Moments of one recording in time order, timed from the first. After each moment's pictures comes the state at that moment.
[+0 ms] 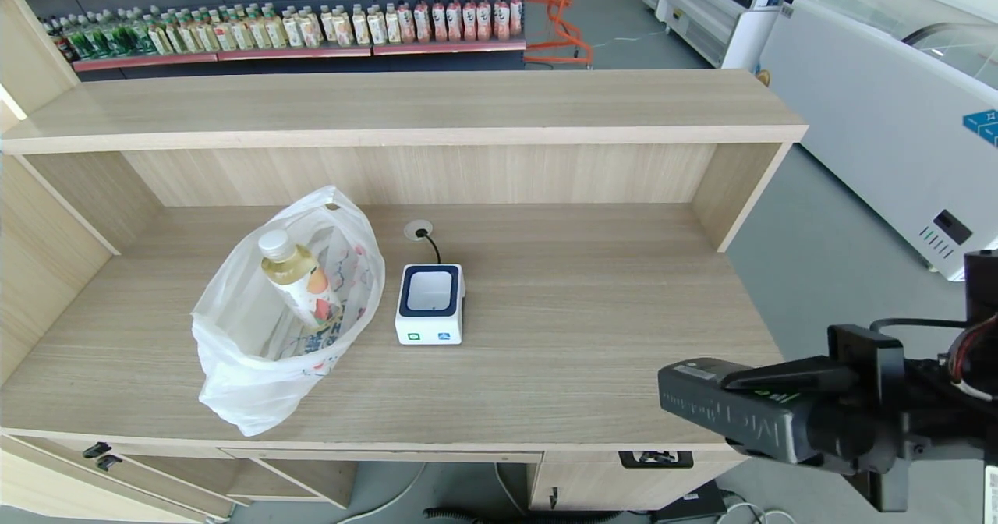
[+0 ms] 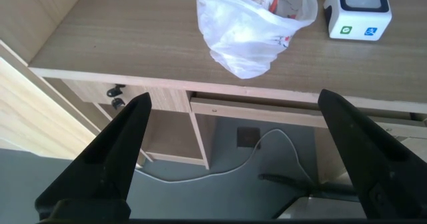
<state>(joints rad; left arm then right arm) 0.00 0.00 0.00 0.05 0.13 0.01 0.19 1.38 -0.53 -0.37 1.16 -1.55</state>
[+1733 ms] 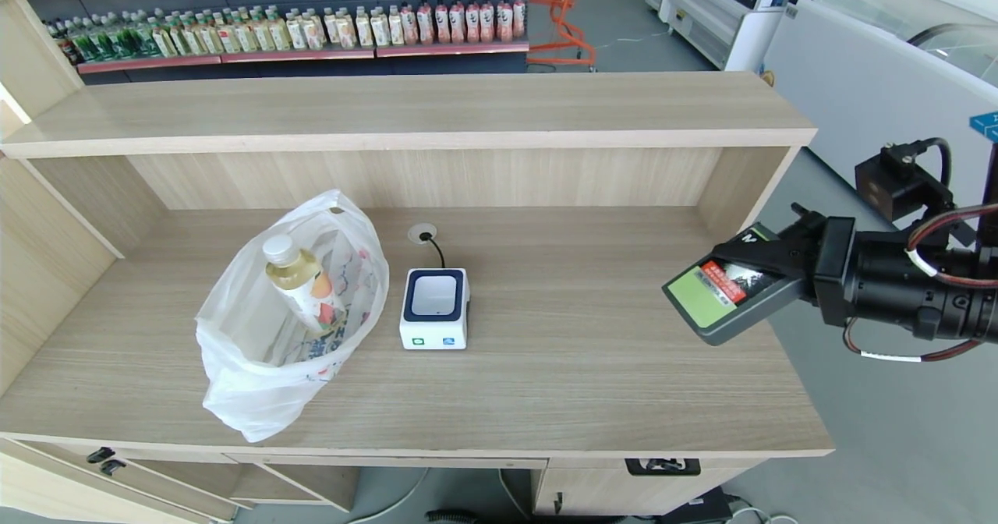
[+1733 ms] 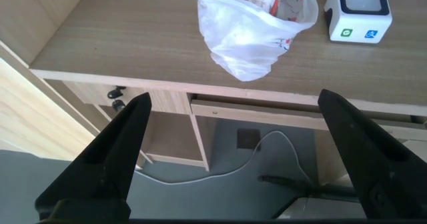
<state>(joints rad) 0.00 0.00 0.00 0.05 0.13 0.01 0.22 1.43 -0.79 -0.37 0.51 0.61</state>
